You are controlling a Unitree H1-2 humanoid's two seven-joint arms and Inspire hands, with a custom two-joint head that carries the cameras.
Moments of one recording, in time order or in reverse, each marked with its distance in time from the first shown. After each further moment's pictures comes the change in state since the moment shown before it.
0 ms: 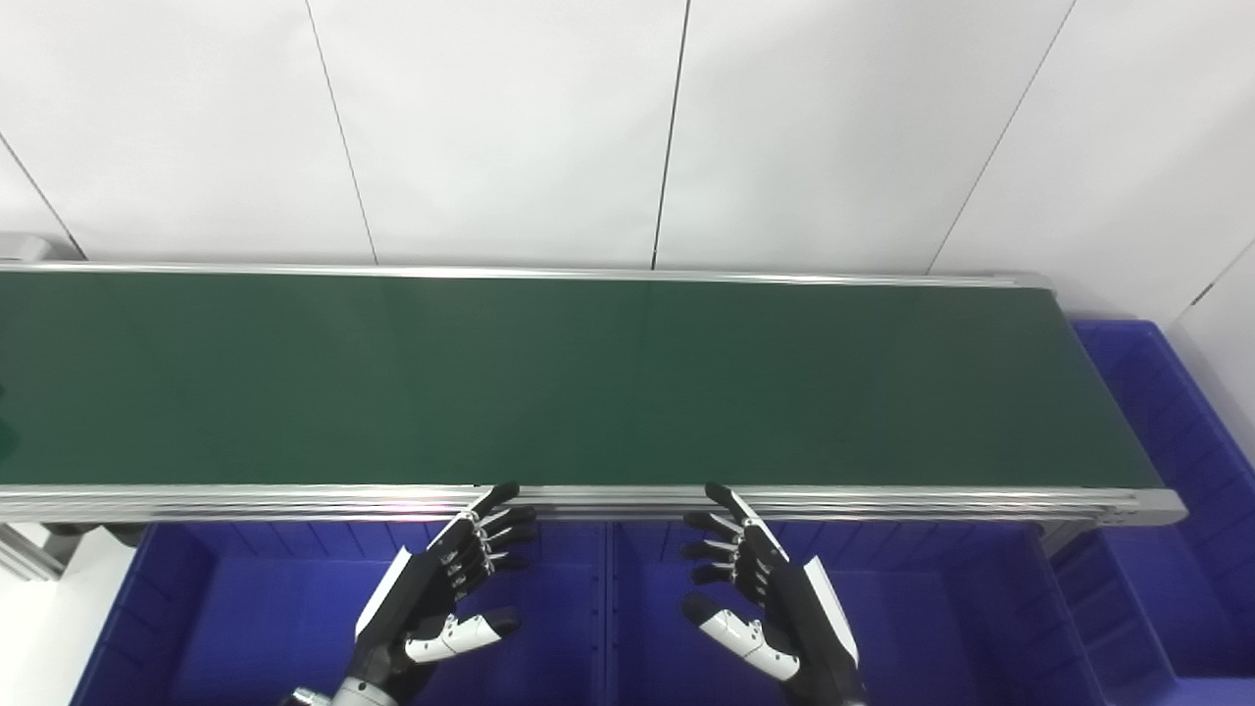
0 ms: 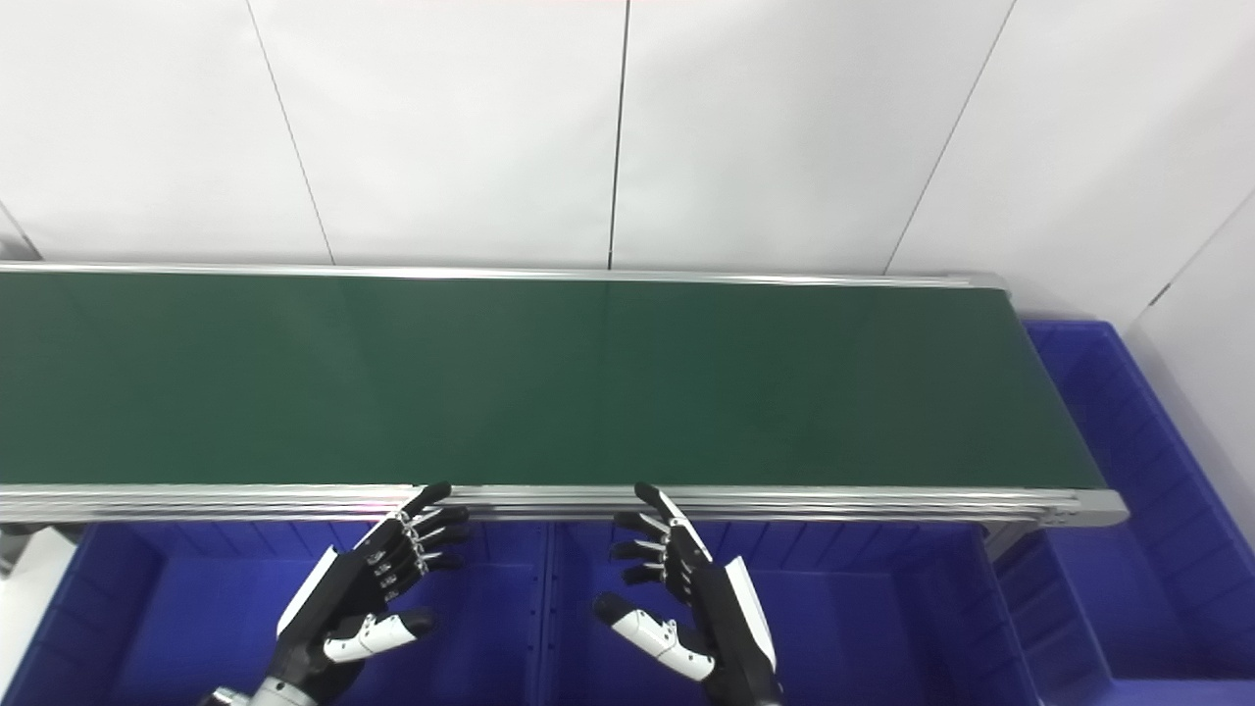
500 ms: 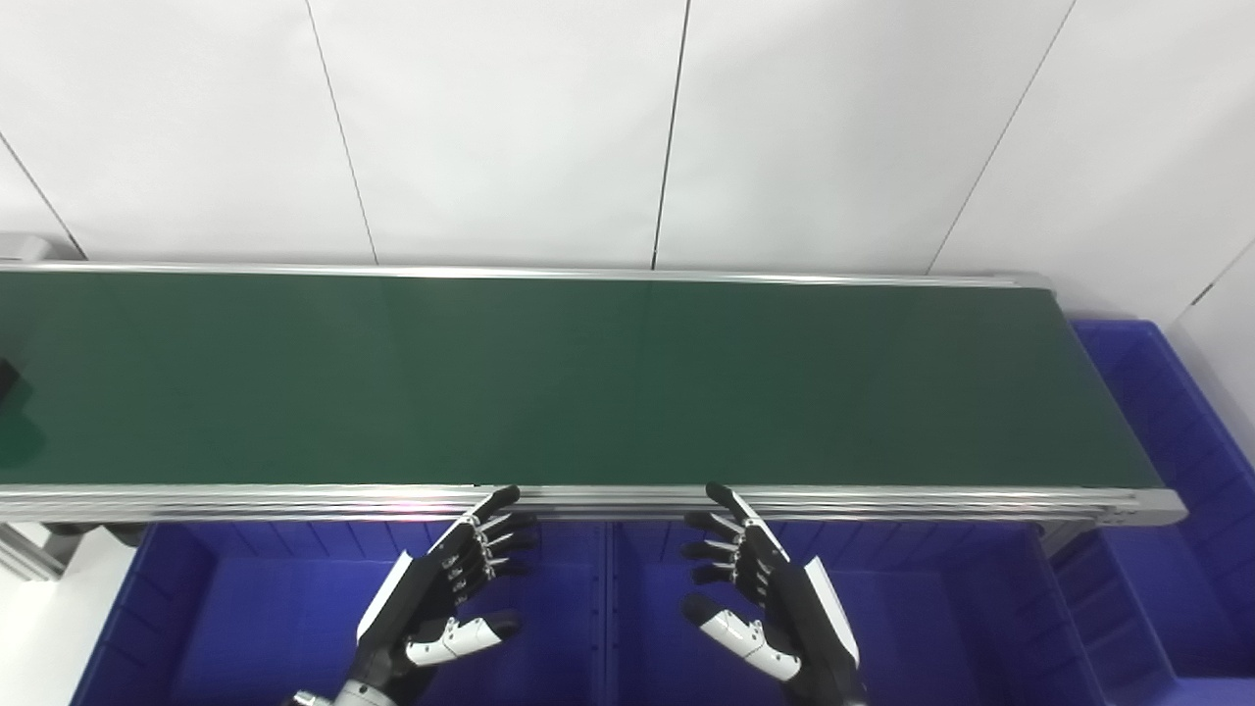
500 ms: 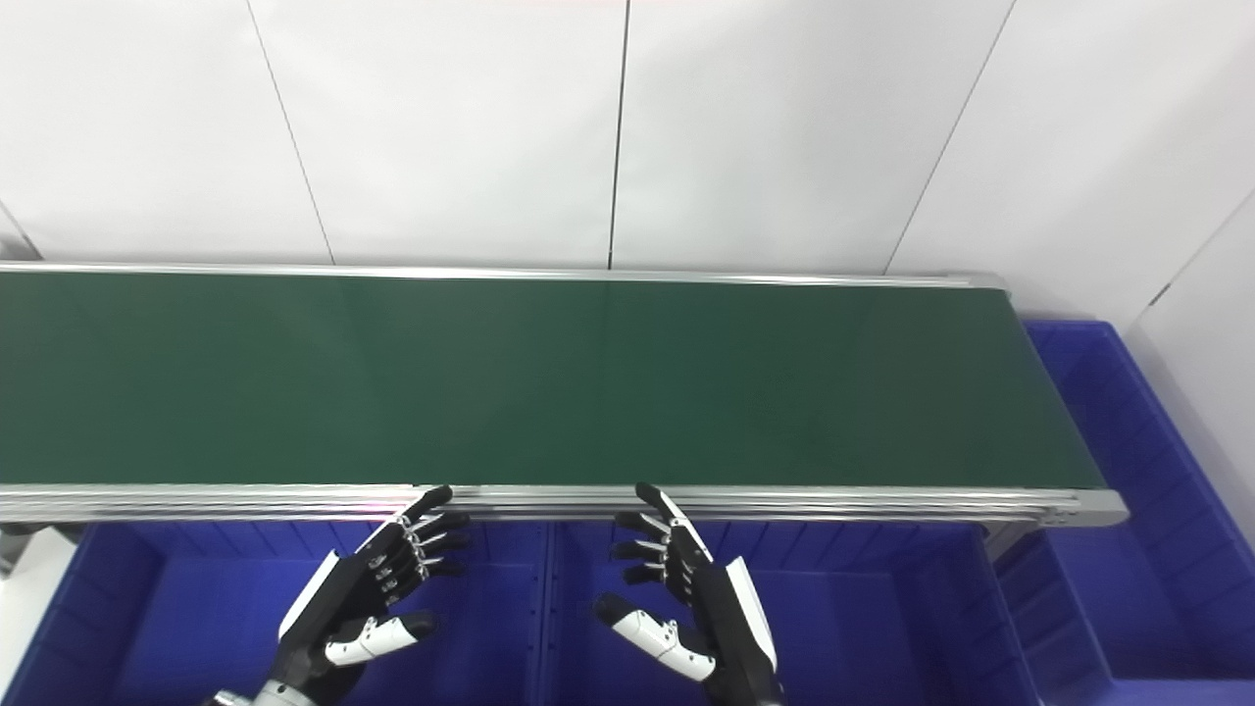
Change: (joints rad) left arm -0.001 0.000 -0.002 0.015 0.003 -0.001 0.001; right arm 0.000 0.000 0.000 0.000 0.005 0.000 0.001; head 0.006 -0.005
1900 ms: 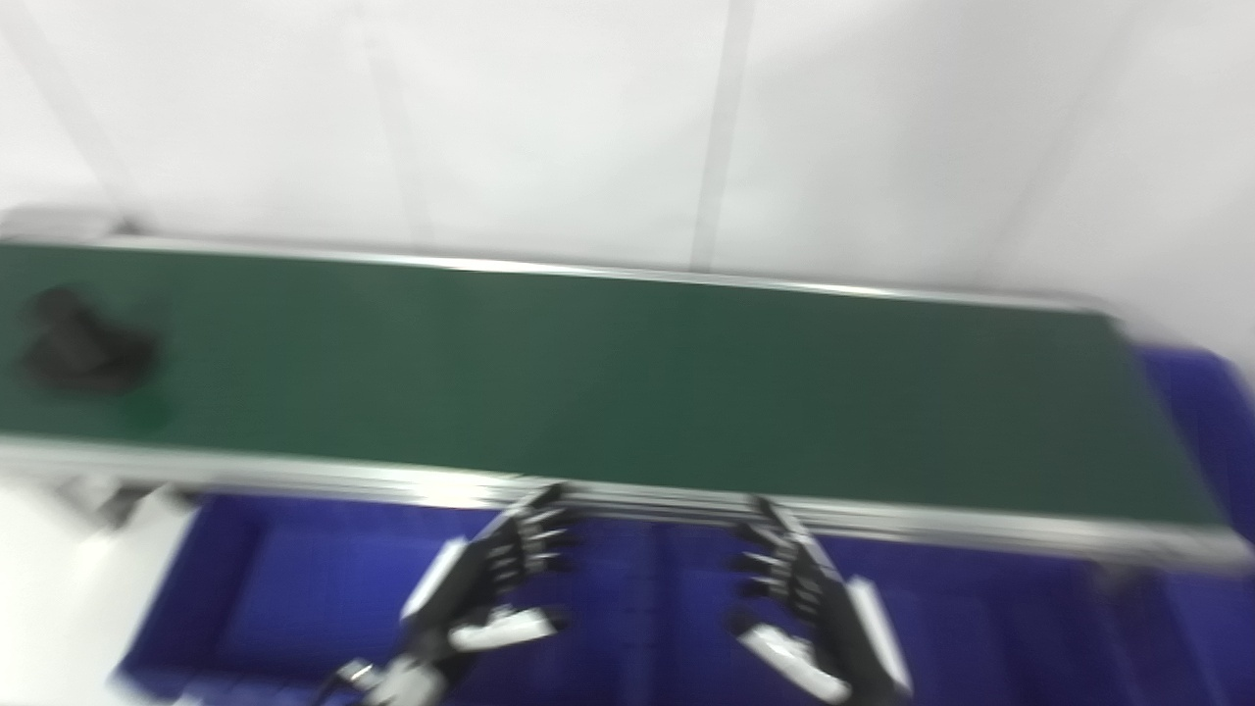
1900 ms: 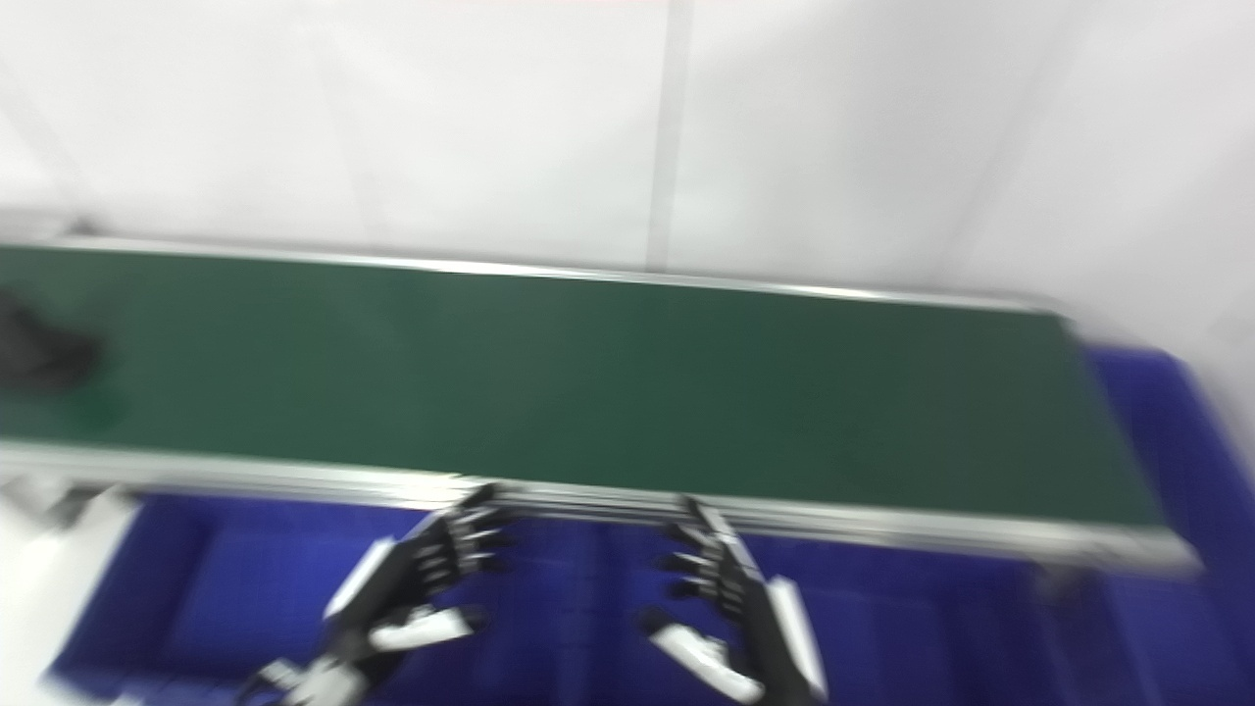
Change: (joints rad) left arm 0.000 -0.037 -0.020 0.023 0.025 -0.011 0.033; right arm 0.002 -0.033 -0.011 0.017 0.003 -0.028 0.001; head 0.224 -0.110
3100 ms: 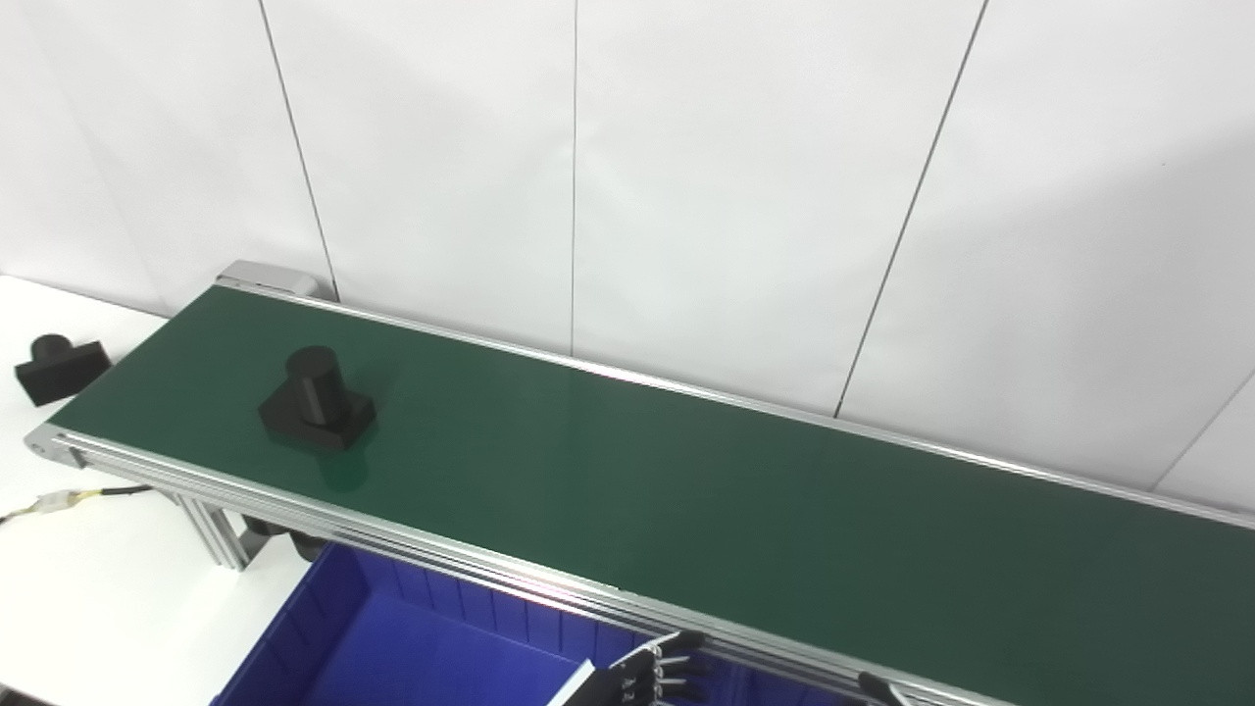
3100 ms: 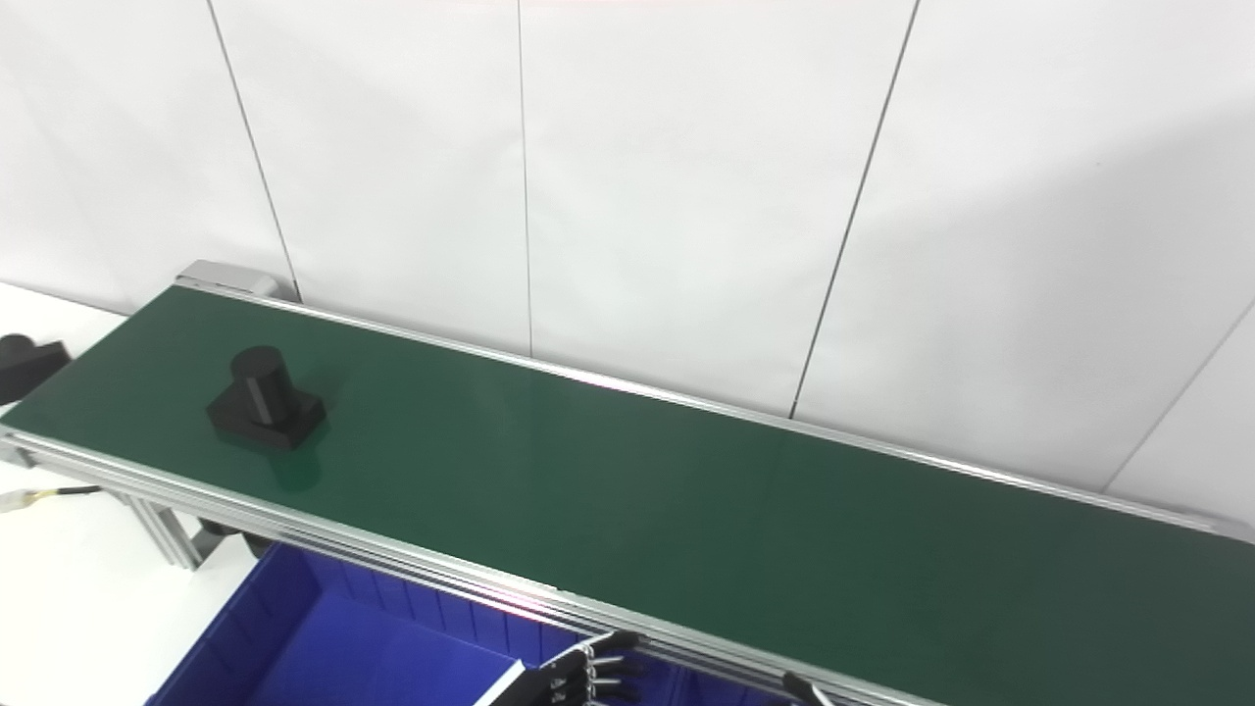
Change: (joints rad) left arm -0.057 -0.062 0.002 0.159 0.062 -0.035 0.026; right arm -0.044 -0.029 -0.022 0.039 0.040 -0.061 0.048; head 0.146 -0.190
